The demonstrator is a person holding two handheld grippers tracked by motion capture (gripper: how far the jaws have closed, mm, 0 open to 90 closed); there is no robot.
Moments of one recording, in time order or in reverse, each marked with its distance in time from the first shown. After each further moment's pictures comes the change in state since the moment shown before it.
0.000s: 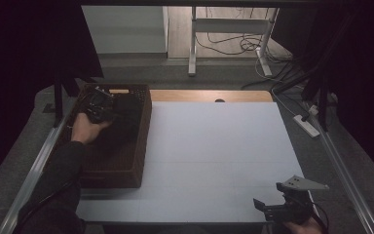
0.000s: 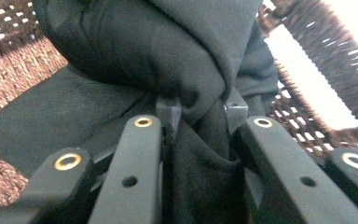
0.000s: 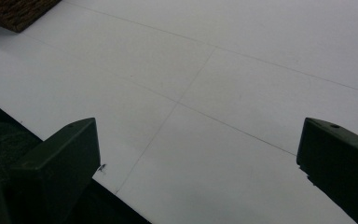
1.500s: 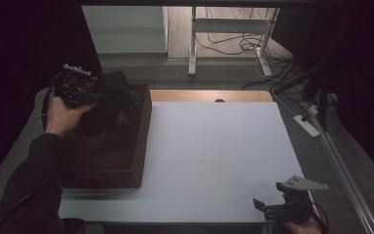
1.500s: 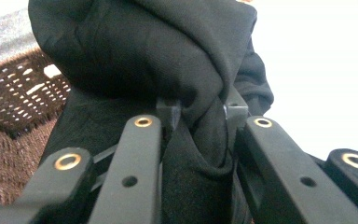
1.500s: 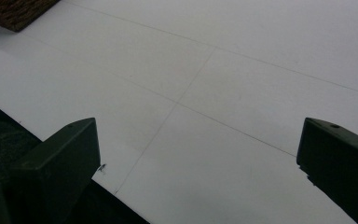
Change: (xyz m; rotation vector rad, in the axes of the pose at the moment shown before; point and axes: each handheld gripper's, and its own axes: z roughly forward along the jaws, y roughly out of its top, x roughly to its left) left arm -0.017 0.017 -0.102 -0.187 0.013 0.049; right arm 0.001 0.000 0.000 0.002 -0.004 -0.003
